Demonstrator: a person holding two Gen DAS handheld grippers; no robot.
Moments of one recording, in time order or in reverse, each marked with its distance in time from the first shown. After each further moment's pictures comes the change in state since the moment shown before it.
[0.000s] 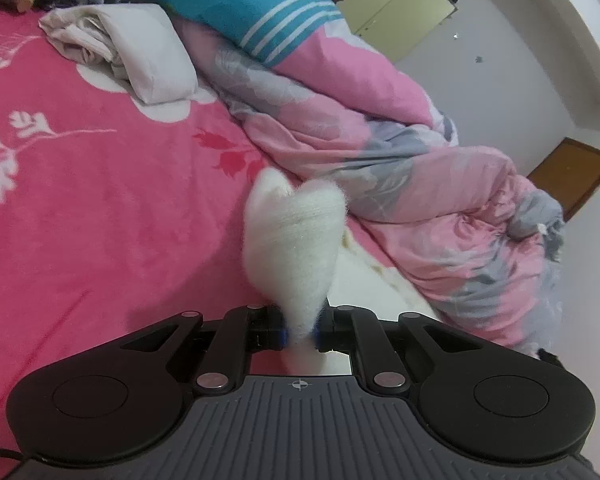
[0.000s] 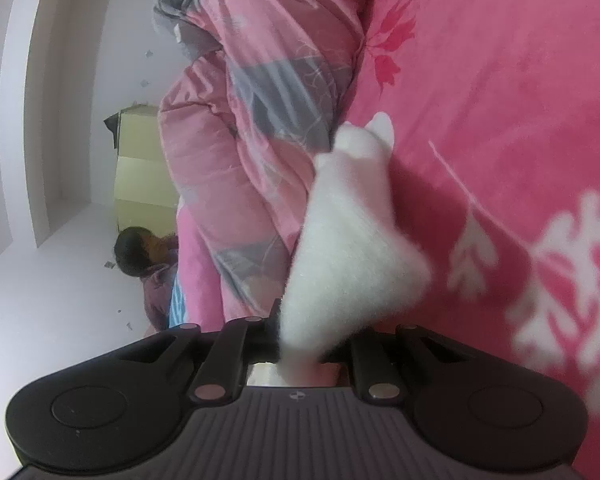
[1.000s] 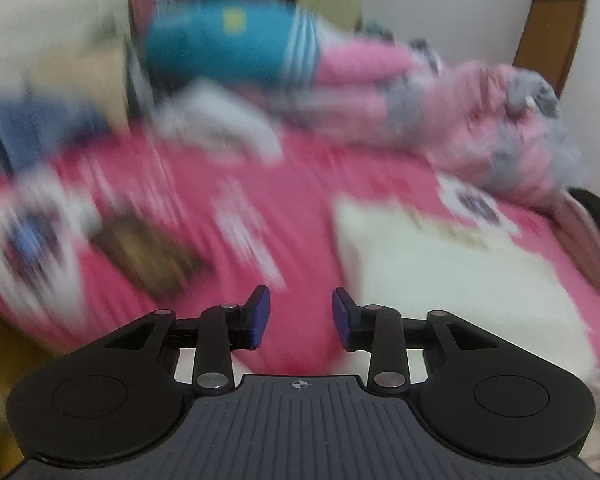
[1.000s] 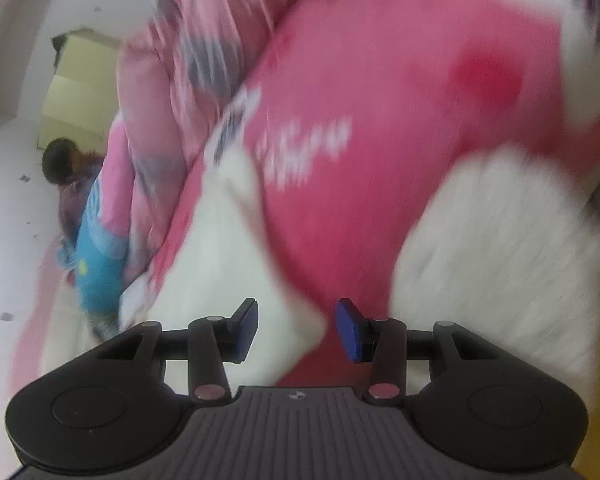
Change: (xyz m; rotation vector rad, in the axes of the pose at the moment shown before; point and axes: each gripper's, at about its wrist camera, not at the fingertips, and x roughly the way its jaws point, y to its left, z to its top) left arm -0.233 0.038 0.043 0.520 0.046 0.210; right arm -0.238 0.001 -0.060 -0.226 0.095 -0.375
